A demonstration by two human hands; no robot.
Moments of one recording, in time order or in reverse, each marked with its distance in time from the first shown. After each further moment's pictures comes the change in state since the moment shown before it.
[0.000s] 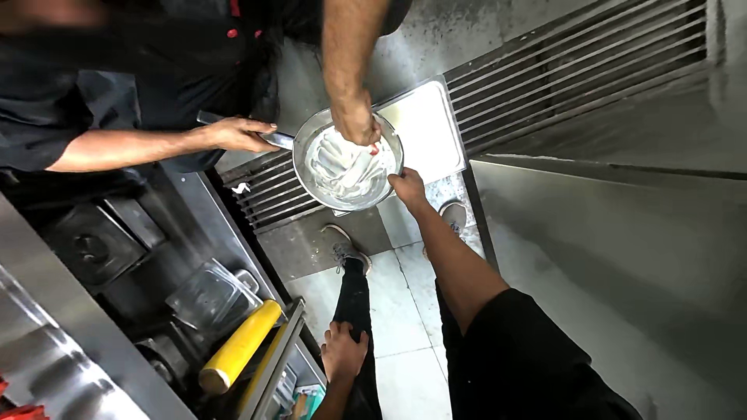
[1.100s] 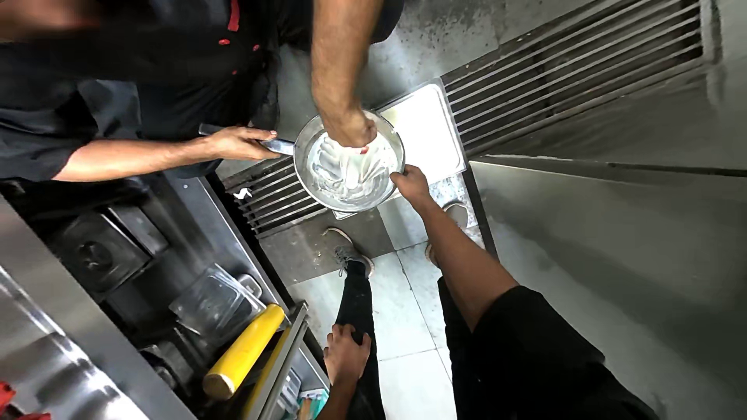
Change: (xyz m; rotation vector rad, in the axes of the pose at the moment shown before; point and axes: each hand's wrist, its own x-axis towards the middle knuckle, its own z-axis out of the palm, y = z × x) left_hand 0.003 -0.004 -0.002 -0.003 0.010 -0.003; right_hand 0.006 -0.009 -0.009 -0.032 -0.005 -0.036
